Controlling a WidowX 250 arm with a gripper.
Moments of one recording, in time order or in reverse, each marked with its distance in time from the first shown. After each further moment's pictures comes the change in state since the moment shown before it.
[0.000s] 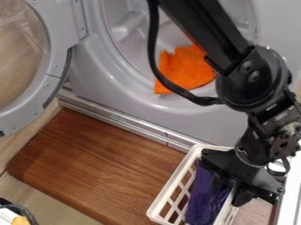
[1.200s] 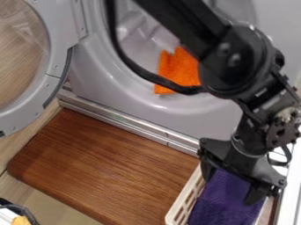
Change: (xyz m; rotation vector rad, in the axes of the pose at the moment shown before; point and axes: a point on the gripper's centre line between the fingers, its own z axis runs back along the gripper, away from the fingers) arm 0.002 0.004 0.034 -0.047 -0.086 -0.057
